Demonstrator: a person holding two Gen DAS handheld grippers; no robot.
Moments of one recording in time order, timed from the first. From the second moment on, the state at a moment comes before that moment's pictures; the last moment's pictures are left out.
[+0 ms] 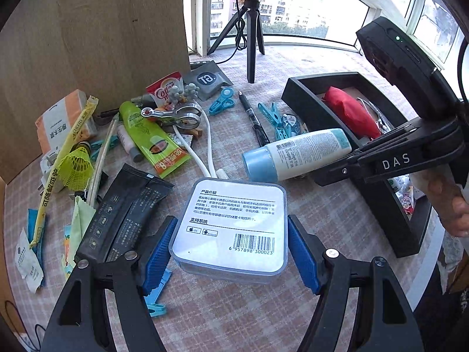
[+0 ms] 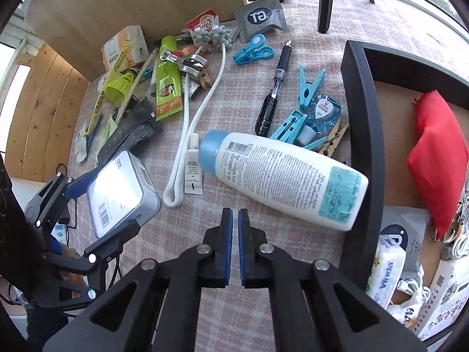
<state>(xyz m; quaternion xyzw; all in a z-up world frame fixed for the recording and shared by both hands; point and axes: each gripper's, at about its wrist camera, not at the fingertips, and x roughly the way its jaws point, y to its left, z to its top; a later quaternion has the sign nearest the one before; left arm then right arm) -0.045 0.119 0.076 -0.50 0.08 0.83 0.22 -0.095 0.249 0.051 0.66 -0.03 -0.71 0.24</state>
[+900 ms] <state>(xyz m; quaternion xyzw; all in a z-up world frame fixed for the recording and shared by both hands) -0.024 0.077 0.083 -0.52 0.02 0.83 0.17 -0.090 0.155 0.054 0.54 0.41 -0.61 0.41</state>
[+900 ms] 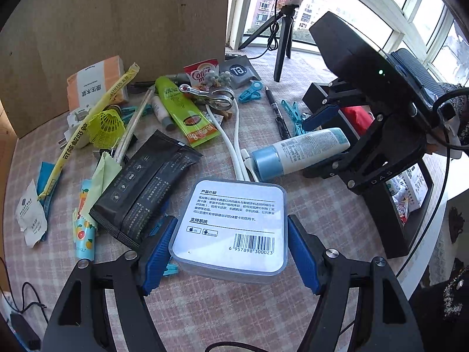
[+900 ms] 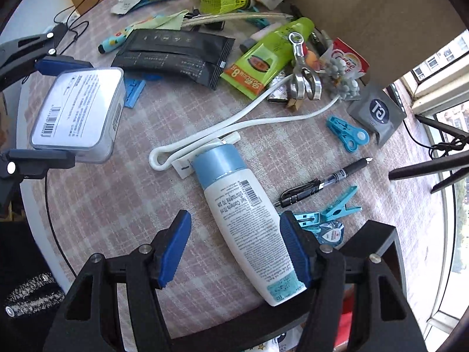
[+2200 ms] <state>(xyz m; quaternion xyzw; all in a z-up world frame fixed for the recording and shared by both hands) -0.034 0.177 0.117 -0.49 0.04 0.84 0.23 -0.128 0.287 0.104 0.56 0.22 -0.74 0.28</state>
